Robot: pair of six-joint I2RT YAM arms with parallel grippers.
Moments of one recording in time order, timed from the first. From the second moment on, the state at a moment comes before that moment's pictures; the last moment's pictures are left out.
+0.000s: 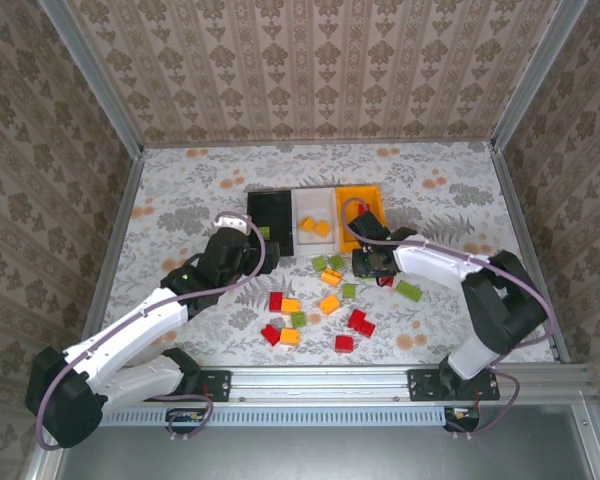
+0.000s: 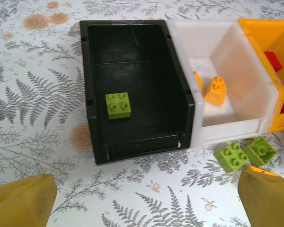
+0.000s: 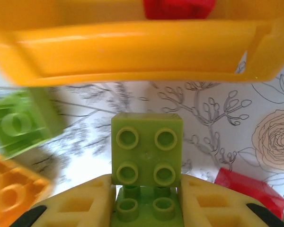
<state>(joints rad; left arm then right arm) -0.72 1.00 0.68 -0.34 -0.28 -0.45 0.56 1.57 0.94 -0.57 0.13 0.56</state>
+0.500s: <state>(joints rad) -0.71 0.79 0.55 -0.43 -0.28 -0.49 0.79 1.89 1.57 -0.54 0.01 0.52</state>
